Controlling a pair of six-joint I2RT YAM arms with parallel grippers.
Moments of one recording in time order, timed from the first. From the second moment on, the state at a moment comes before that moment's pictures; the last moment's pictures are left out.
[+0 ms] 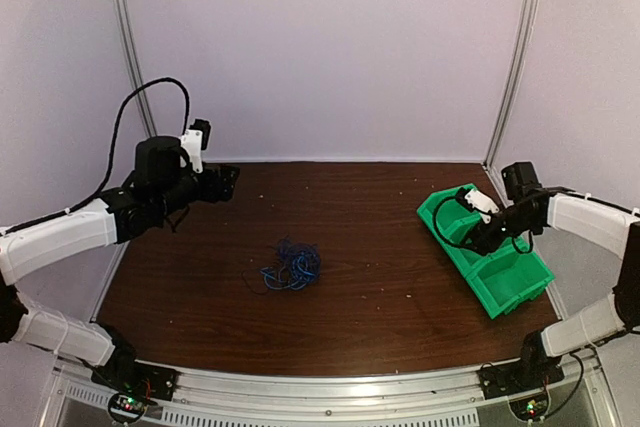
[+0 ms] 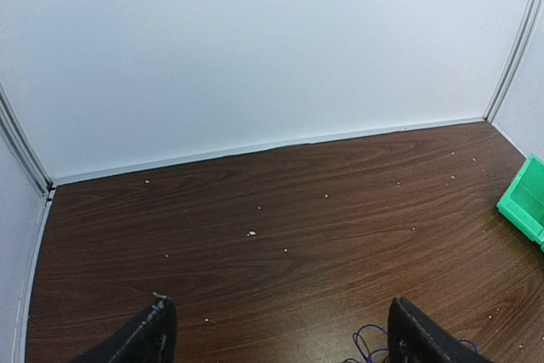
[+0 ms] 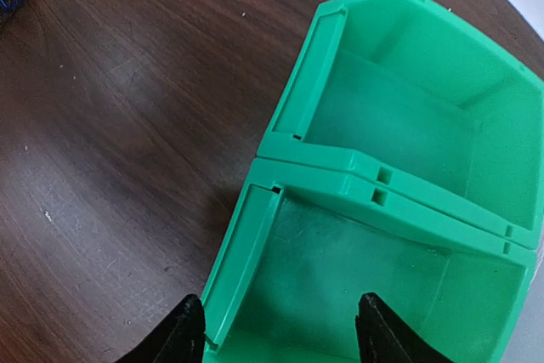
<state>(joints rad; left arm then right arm) -0.57 1.23 0.88 0.03 -0.24 -0.14 0.08 1.29 0.83 -0.52 -0.27 -0.55</state>
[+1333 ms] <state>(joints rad) -0.57 1.18 0.87 0.03 -0.21 -0.14 0.46 1.79 1.19 -0.59 -0.08 -0.53</state>
